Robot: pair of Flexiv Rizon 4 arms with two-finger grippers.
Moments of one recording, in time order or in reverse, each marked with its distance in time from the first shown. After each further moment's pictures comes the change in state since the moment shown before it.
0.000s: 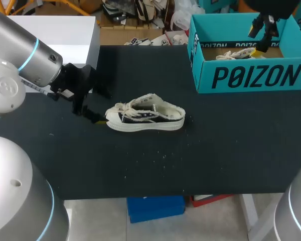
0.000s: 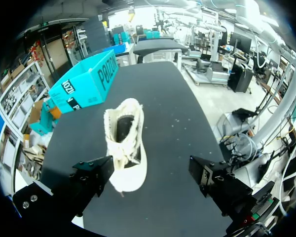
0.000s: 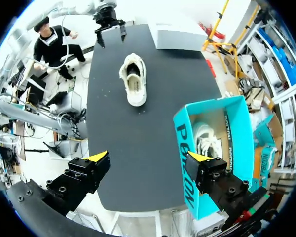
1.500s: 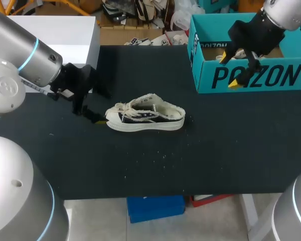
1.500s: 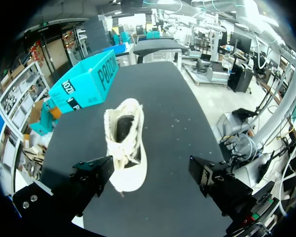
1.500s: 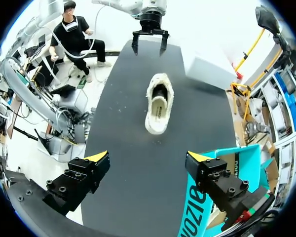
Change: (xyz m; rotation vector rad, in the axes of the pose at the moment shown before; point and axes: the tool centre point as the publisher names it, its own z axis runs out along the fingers) left arm 0.000 0.000 0.000 0.000 0.000 0.000; right arm 0.063 0.051 0.072 -0.213 0.001 -0.222
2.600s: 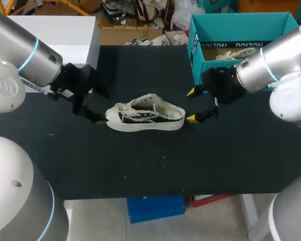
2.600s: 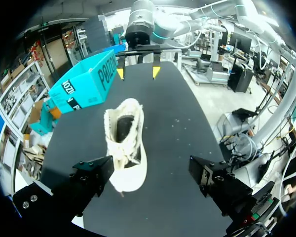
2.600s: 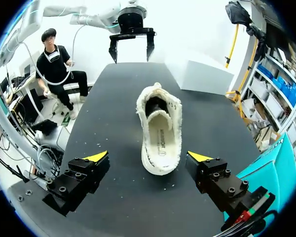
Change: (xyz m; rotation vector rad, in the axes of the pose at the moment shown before) left arm 0.000 0.000 0.000 0.000 0.000 0.000; right arm -0.002 0.025 0.167 -0.321 -0.103 0.153
